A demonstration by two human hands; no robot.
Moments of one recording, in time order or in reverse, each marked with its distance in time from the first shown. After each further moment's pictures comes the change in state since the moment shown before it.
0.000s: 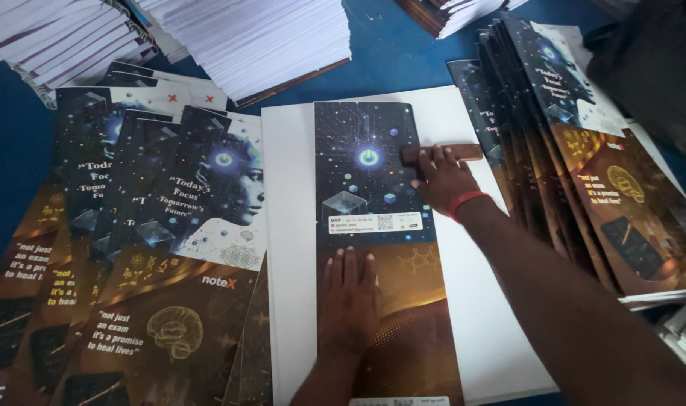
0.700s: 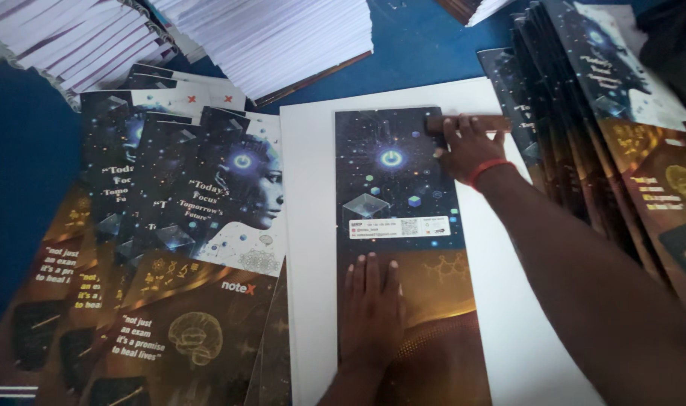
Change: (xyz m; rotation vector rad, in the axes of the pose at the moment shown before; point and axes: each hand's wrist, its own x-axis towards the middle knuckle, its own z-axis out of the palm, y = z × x) left_hand 0.002 0.000 0.000 -0.046 -0.037 -0.018; right_hand 0.065 0.017 0.008 -0.037 0.029 0.093
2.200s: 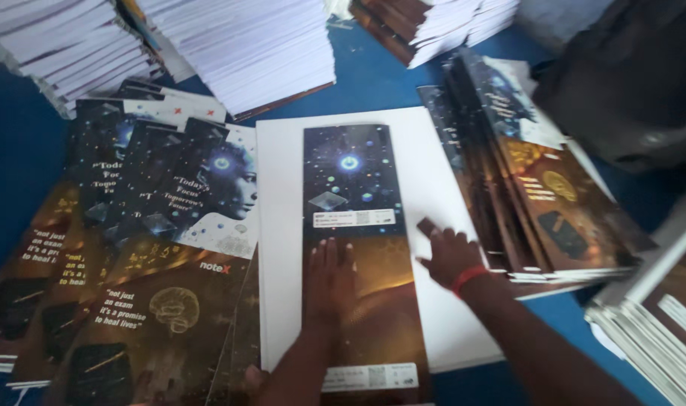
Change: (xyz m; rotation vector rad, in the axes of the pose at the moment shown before) left_hand -0.003 -0.008 0.018 0.138 -0.011 0.019; right_hand -0.241 -0.018 -0.048 -0.047 -0.212 0.111
